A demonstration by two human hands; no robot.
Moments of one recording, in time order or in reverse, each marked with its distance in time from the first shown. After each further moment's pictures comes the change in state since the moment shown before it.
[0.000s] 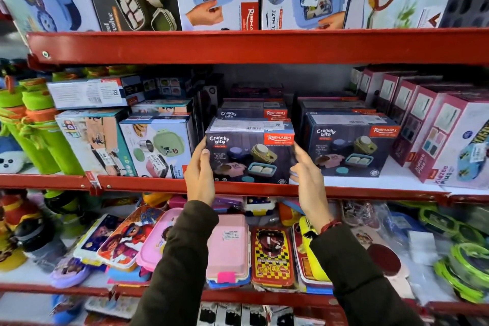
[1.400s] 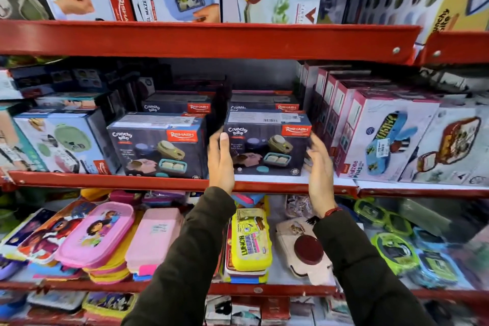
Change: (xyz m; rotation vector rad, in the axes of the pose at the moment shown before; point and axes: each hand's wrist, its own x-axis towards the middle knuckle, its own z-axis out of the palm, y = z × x) left_hand -0.084 0.010 0.224 -0.008 -0.110 -0.034; right_hand 0.049 0.038 -0.212 0.086 0.202 -0.008
